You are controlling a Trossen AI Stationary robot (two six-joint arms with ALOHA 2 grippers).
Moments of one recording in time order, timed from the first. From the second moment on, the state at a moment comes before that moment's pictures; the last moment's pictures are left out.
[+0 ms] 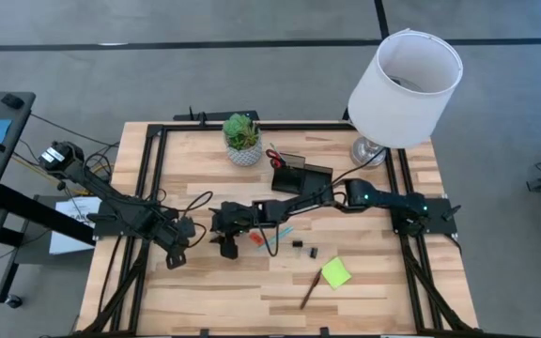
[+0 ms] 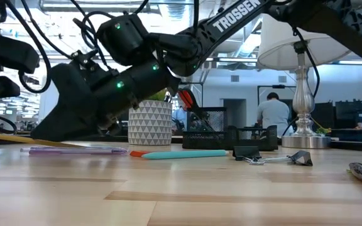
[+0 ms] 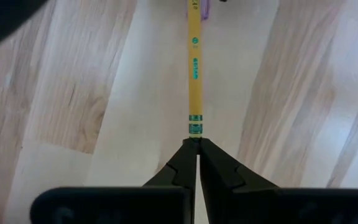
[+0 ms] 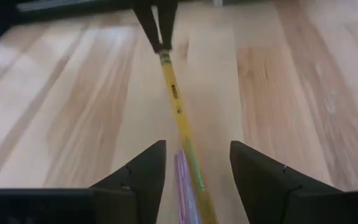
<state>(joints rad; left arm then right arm) -0.58 1.07 0.51 -0.73 -0.07 -0.91 0.09 2.54 1.88 0.09 -0.15 0.10</state>
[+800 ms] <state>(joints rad) -0.58 1.07 0.51 -0.61 -0.12 -0.92 0.09 2.54 1.88 0.06 -0.14 0.04</state>
